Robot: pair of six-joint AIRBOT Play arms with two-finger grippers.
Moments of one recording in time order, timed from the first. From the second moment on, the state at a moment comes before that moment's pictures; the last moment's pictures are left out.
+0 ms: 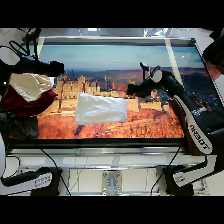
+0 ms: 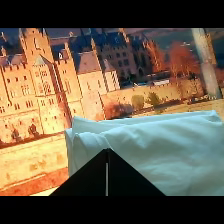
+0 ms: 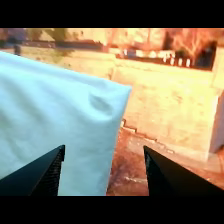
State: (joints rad) left arm -0.02 -1.33 1.53 1.18 -1.14 -1.35; right arm 0.23 -1.64 1.35 -1.10 0.98 1.64
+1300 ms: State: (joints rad) left arm -0.02 -1.37 1.52 1.18 -1.17 -1.35; right arm -0.17 -1.50 1.44 -0.79 1.00 1.39
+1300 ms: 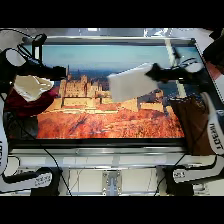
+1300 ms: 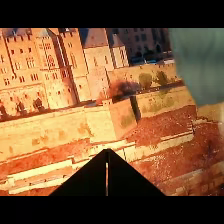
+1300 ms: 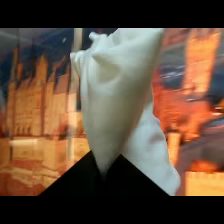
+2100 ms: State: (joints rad) left arm -0.02 -1.38 1.52 1.17 -1.18 -1.37; right arm -1.17 -0.84 1.02 -1.19 1.21 1.38
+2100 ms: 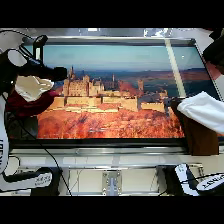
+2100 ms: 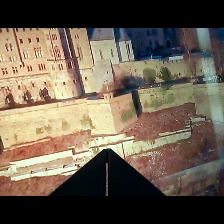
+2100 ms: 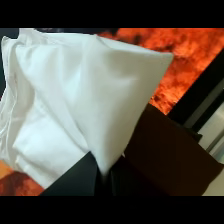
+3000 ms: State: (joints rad) left arm -0.02 -1.38 1.52 1.17 -1.19 -1.37; right arm -0.92 -0.83 1.29 -0.71 1.45 1.31
